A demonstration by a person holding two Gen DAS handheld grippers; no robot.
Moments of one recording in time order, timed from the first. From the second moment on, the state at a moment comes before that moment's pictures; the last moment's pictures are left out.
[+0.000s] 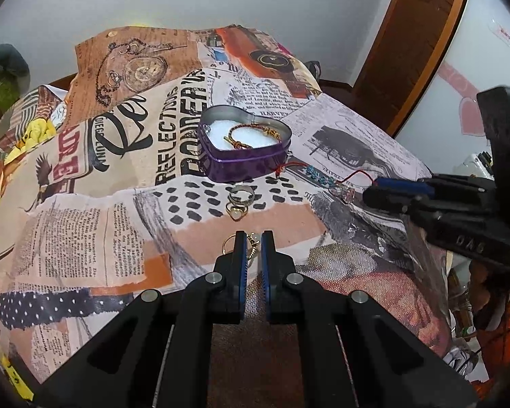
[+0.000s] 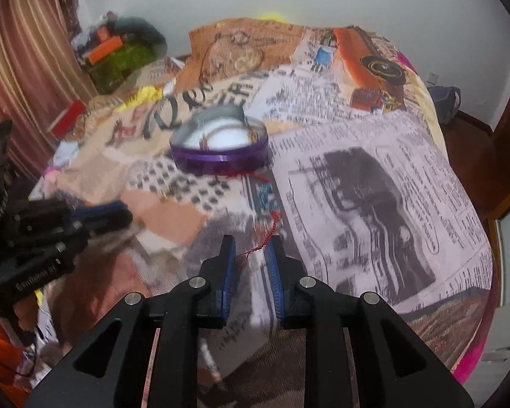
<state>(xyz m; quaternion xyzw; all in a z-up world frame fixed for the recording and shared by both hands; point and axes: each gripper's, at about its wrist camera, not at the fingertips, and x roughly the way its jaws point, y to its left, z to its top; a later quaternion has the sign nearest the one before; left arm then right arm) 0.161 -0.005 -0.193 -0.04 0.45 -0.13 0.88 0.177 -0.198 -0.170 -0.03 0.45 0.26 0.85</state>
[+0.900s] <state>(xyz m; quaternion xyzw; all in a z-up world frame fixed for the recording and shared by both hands) 0.180 -0.006 -0.167 -0.03 0.41 -0.13 0.90 0.199 -0.181 -0.174 -0.02 0.43 0.27 0.86</state>
